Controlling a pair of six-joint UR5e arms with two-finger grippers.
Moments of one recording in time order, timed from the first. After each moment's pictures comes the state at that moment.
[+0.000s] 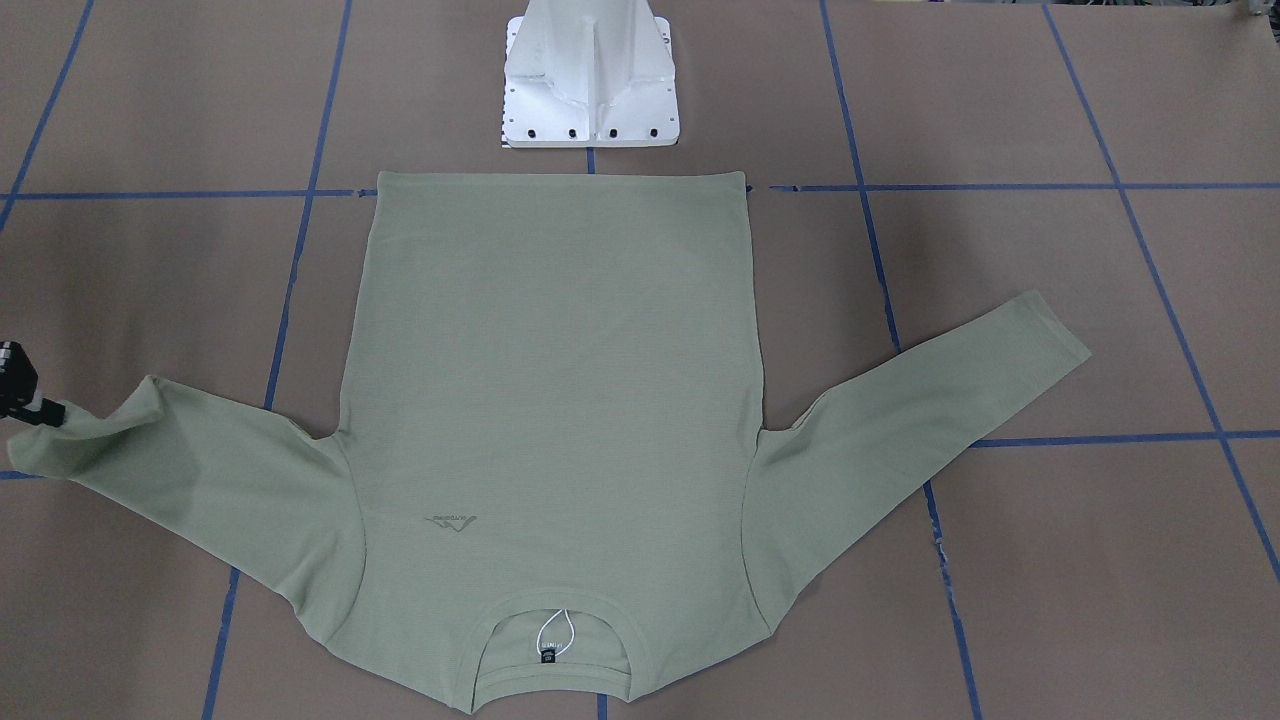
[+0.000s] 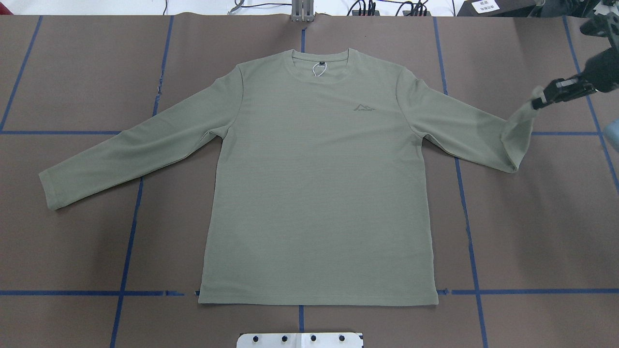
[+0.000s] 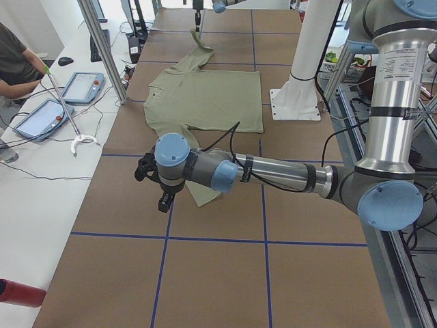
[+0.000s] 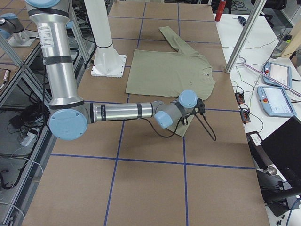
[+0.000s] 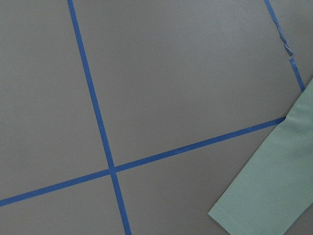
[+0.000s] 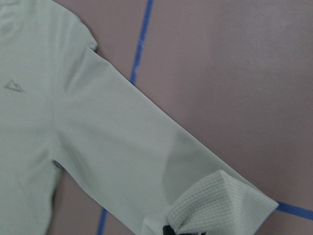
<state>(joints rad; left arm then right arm) -1.55 -1.61 -1.67 -1.76 -2.47 0.03 1.23 -1.30 1.47 -1.00 2.55 0.61</state>
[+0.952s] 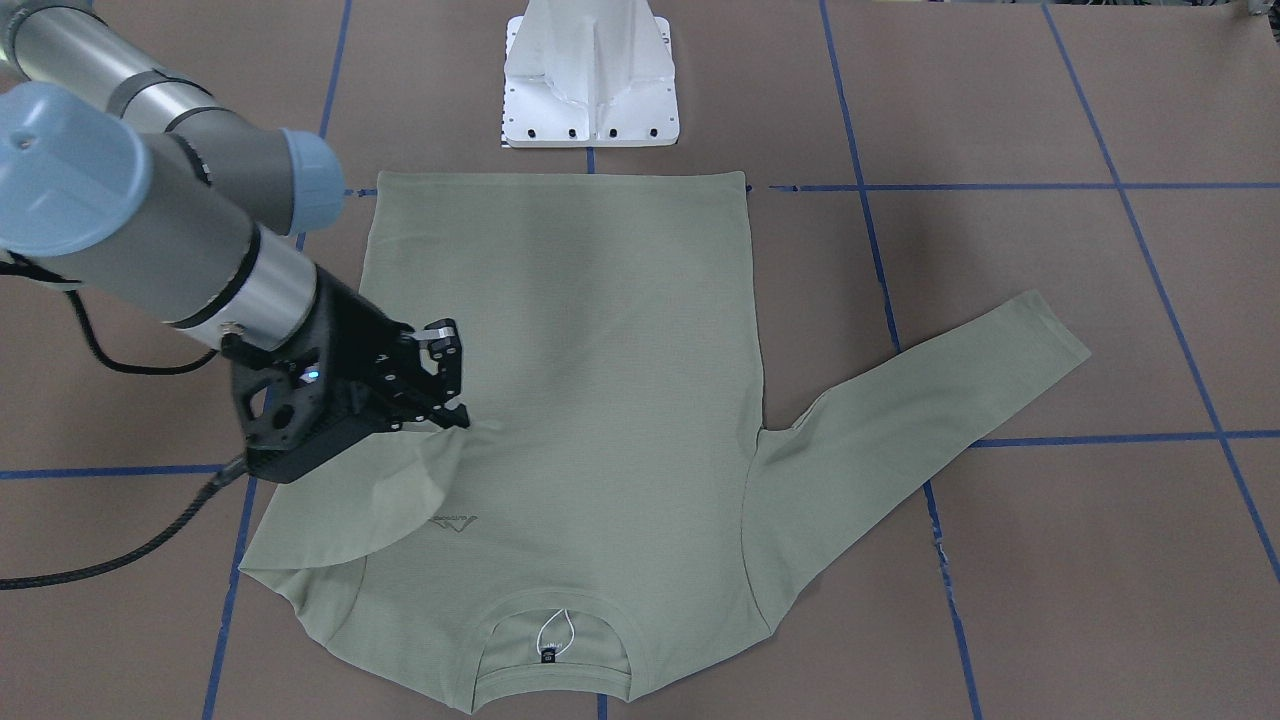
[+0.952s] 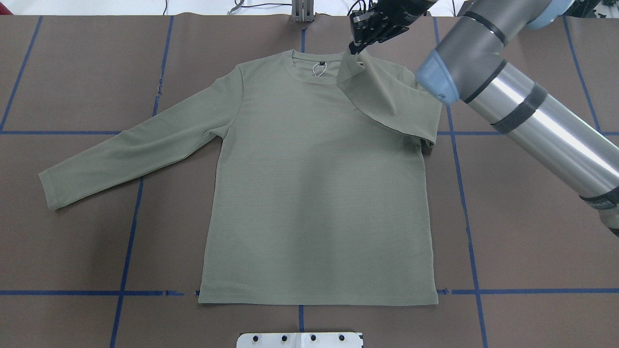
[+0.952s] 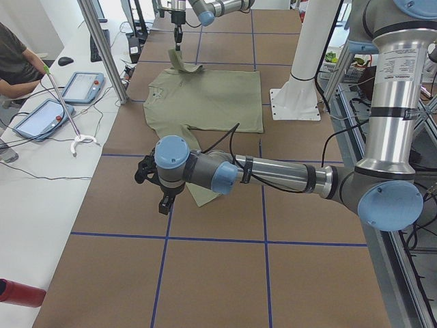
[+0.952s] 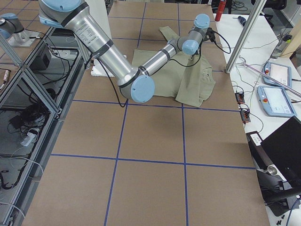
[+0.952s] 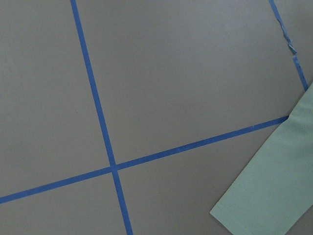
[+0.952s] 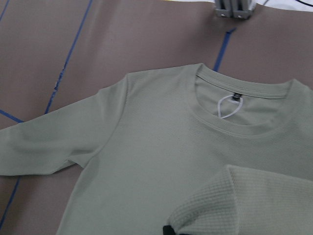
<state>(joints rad) -1.55 -1.61 -1.65 -1.76 -2.47 0.03 0.96 -0.73 1.41 -1.18 2.36 0.81</state>
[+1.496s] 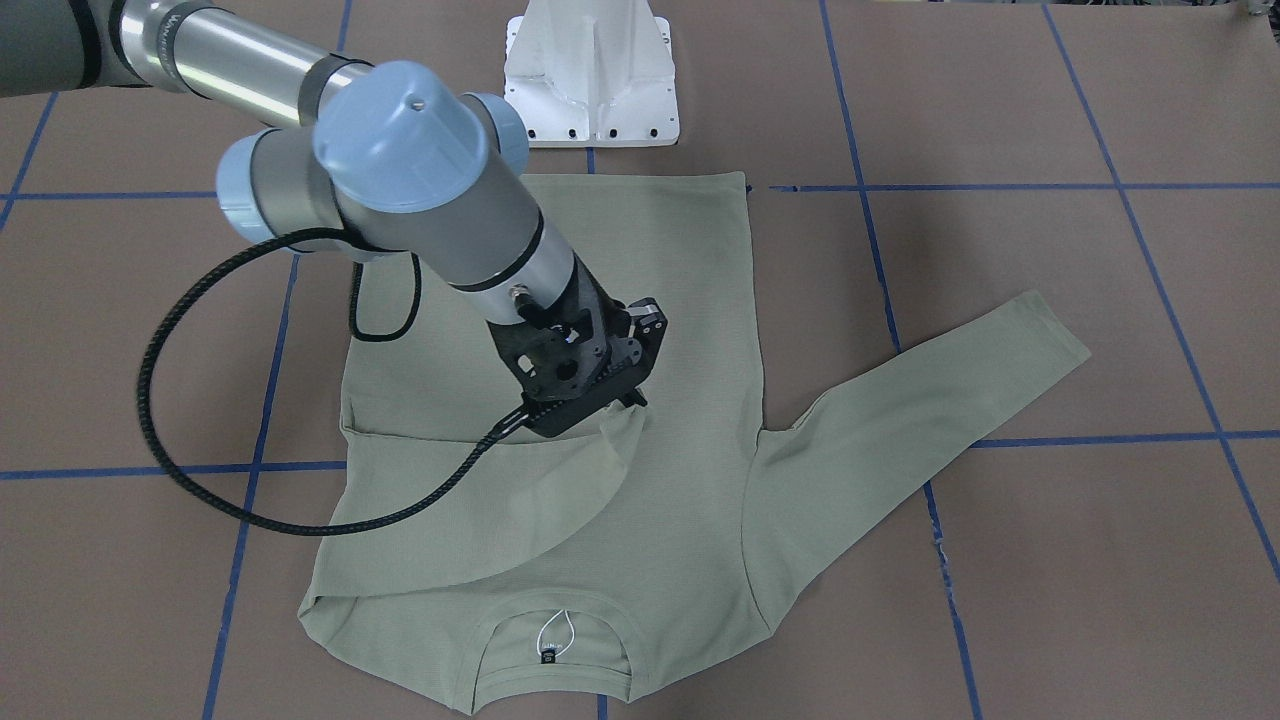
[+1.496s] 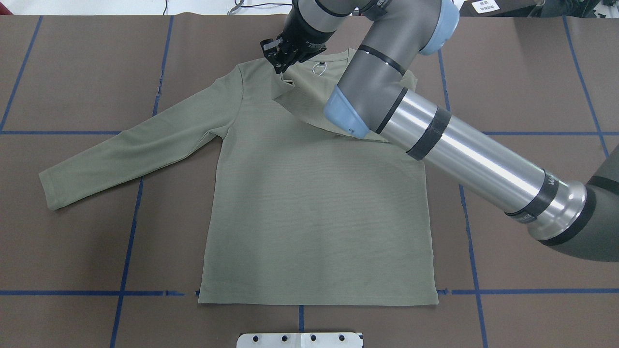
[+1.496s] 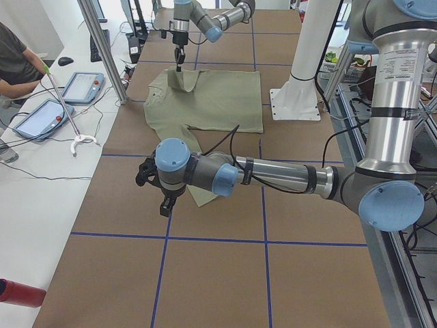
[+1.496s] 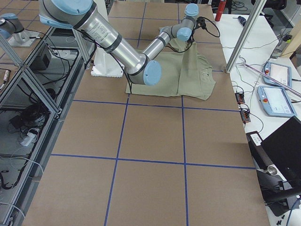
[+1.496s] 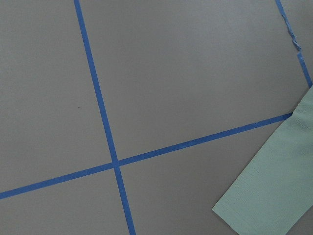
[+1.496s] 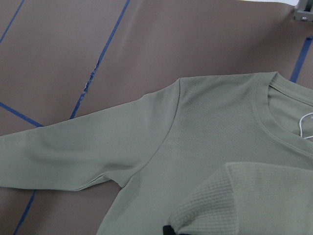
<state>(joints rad) -1.55 -1.60 -1.65 -1.76 -2.47 0.03 0.79 -0.56 1.29 -1.18 2.15 0.84</state>
